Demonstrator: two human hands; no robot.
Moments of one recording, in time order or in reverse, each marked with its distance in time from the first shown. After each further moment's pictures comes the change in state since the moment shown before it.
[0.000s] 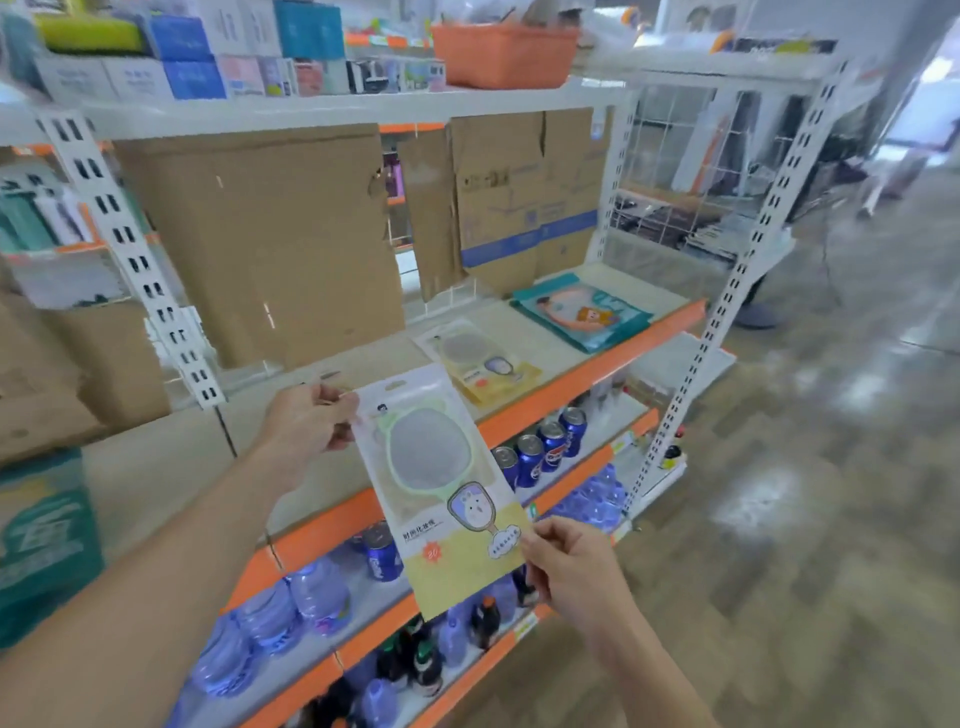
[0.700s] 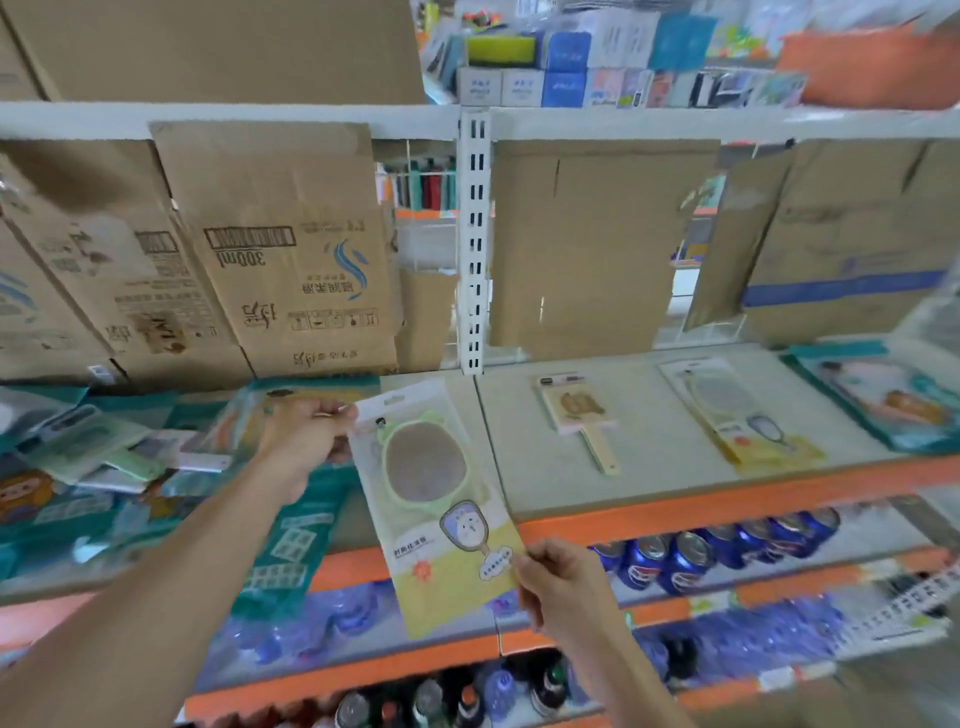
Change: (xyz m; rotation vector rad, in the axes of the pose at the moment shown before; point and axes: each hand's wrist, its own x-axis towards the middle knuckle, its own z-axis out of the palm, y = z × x) left_hand -0.070 -0.051 -0.233 -0.046 0.509 -0.185; right_hand 0.003 -0.012 0.197 -0.119 -0.491 -0.035
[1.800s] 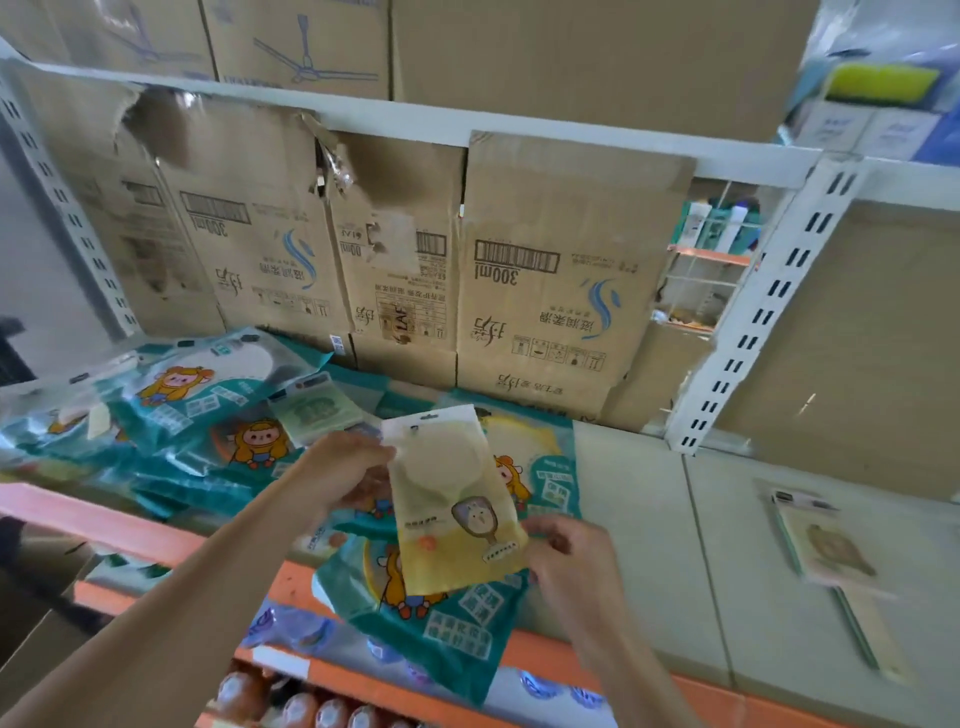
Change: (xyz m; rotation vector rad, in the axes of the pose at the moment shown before) left_hand 0.024 -0.048 -0.170 -0.001 0.098 -0.273; right_hand 0.080 -0.075 0.175 -0.197 -0.251 -0.075
